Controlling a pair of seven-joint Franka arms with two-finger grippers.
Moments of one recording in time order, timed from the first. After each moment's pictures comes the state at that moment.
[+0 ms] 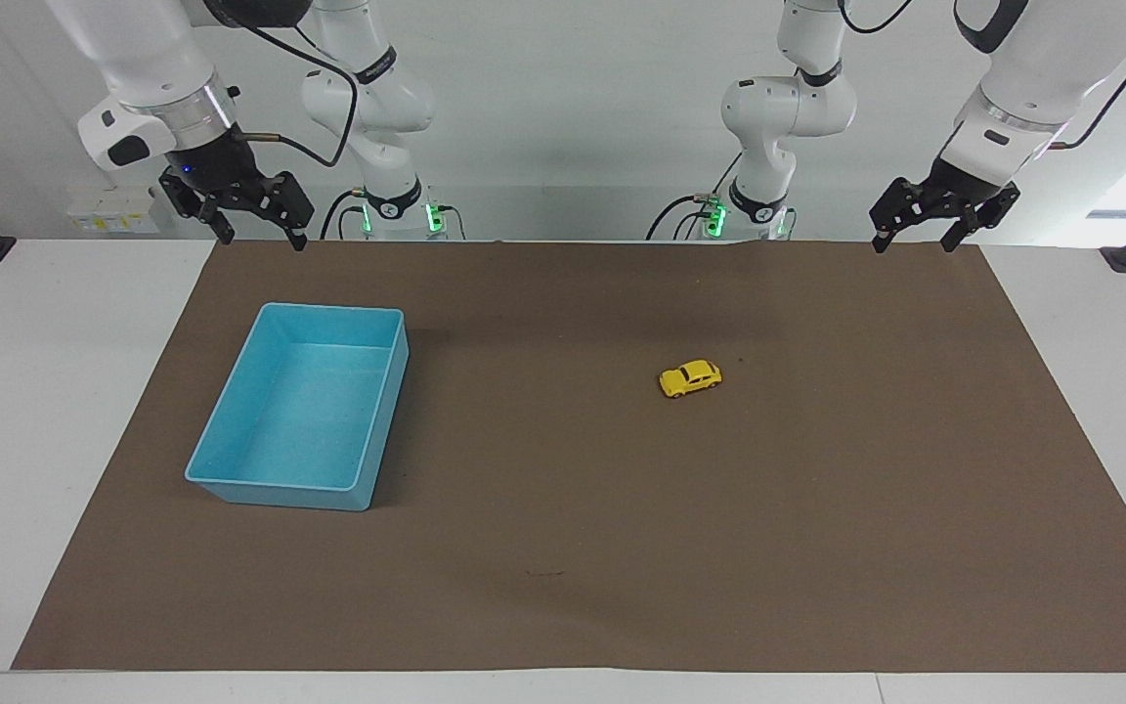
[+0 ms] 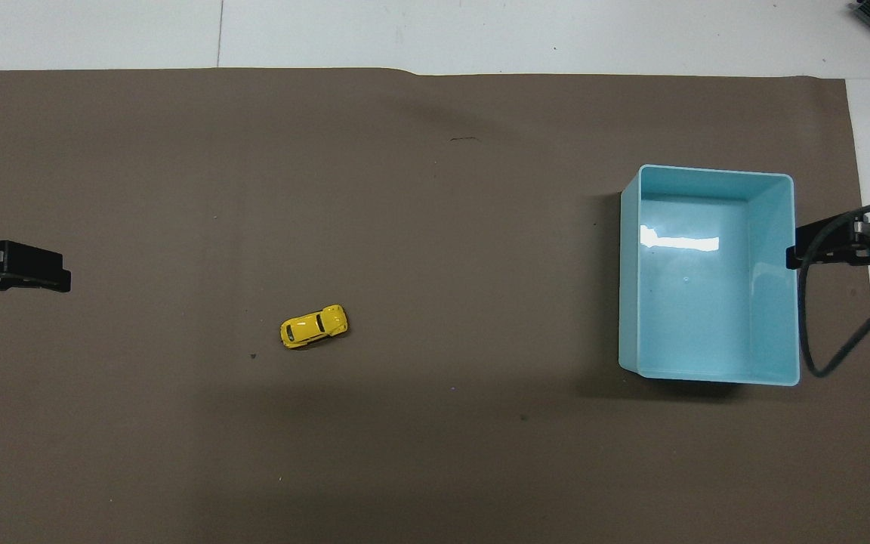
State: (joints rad) left arm -0.07 -0.10 0.02 -1.66 -0.03 1.53 -0.15; right arm -0.12 -0.01 0.11 -1.52 0.03 1.46 0.15
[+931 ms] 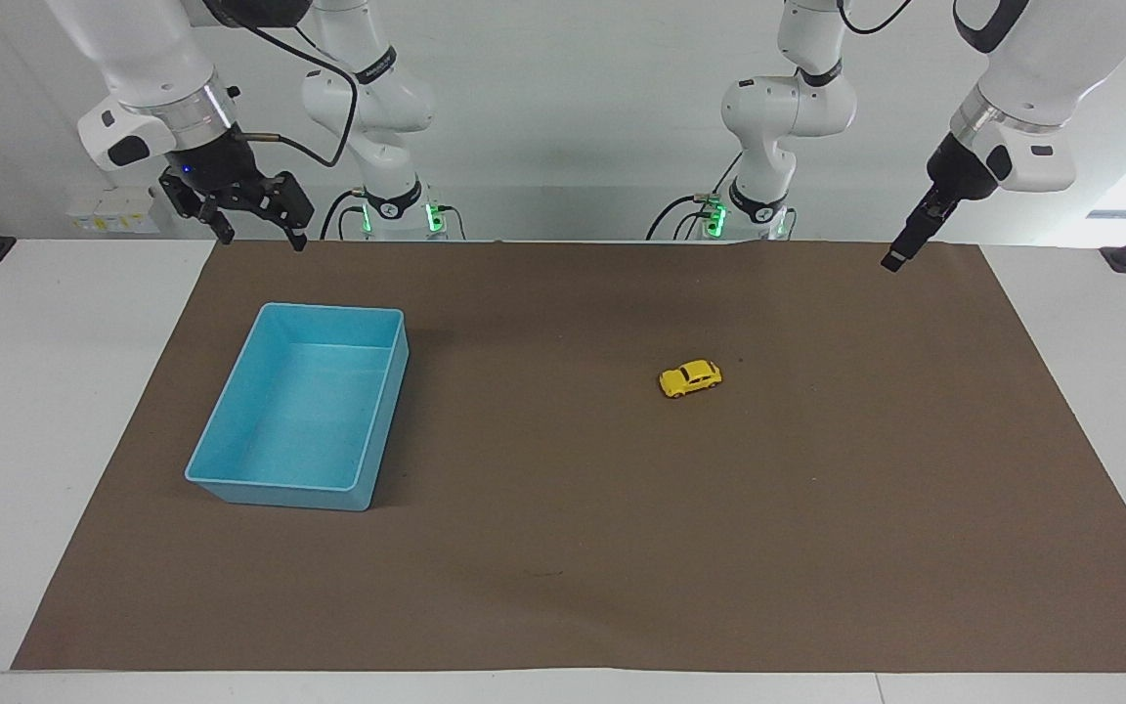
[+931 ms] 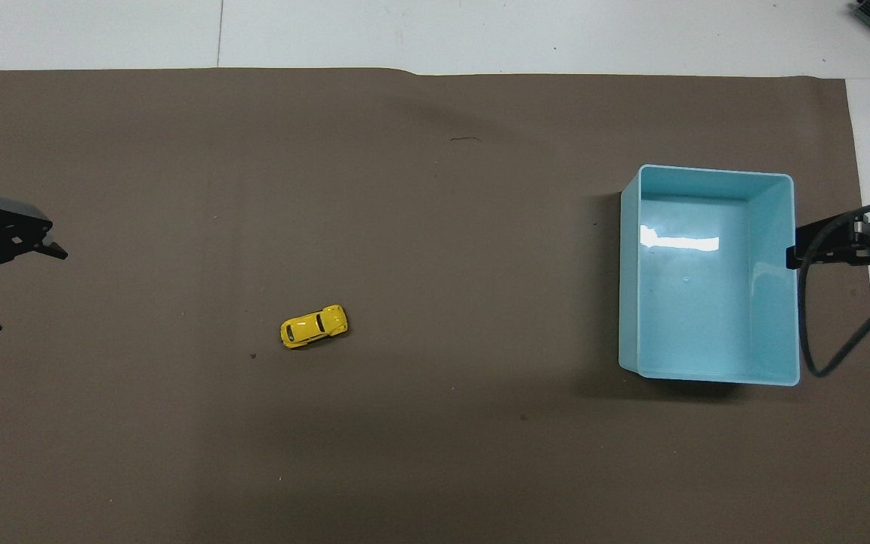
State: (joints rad) left arm -0.07 -0.10 0.03 -1.66 -0.07 1.53 -0.92; right arm -0.12 -0.01 0.11 -1.52 0.03 1.46 0.15
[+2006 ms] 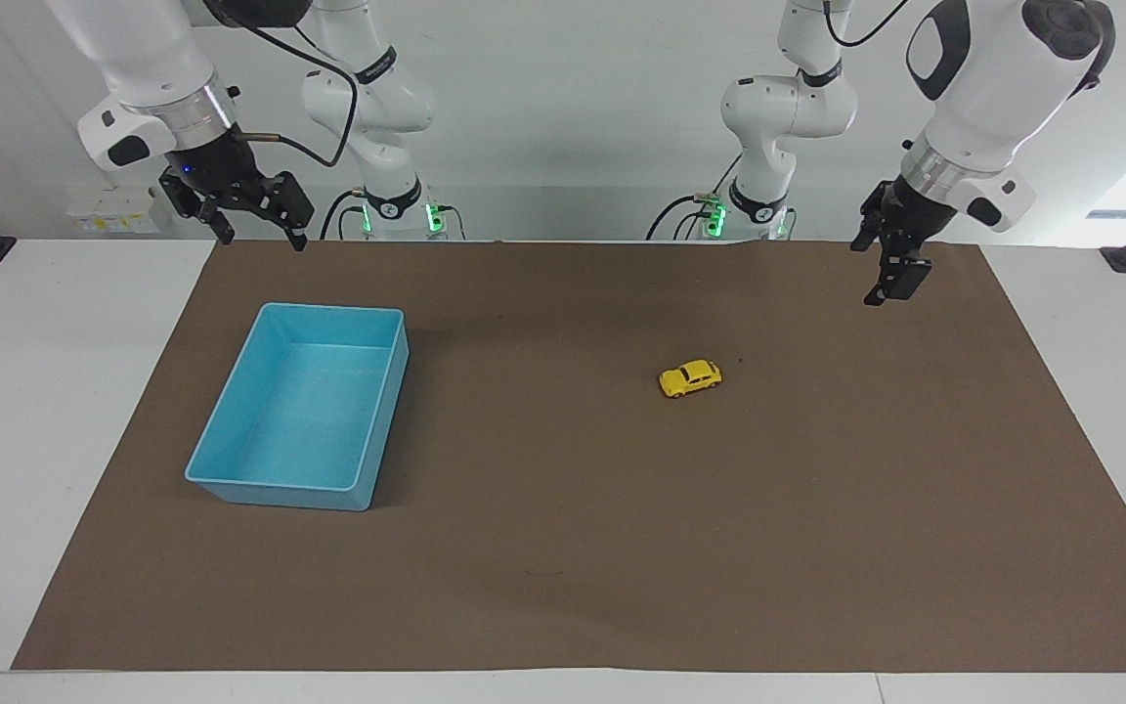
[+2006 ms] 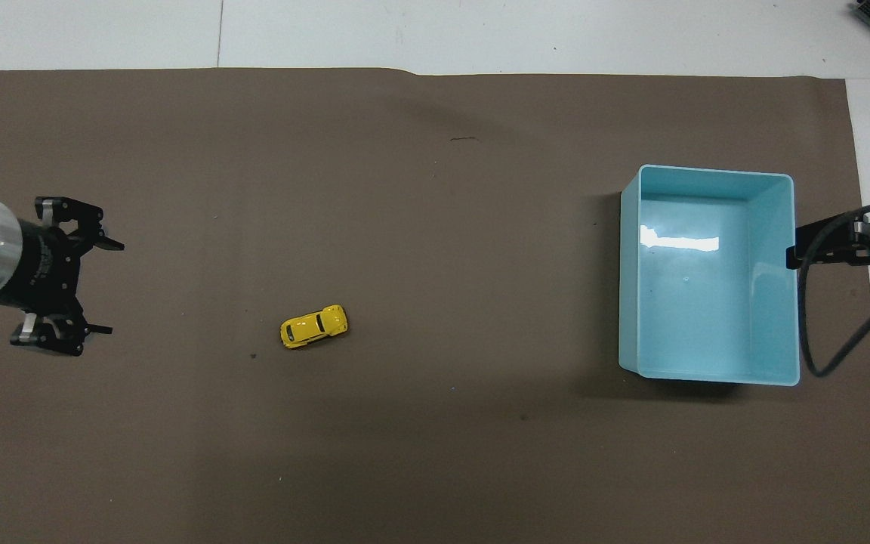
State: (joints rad) left arm -0.16 -0.10 0.01 -1.82 -0.07 1.70 -1.64; right arm -0.12 -0.01 0.11 -1.52 0.03 1.46 0.15
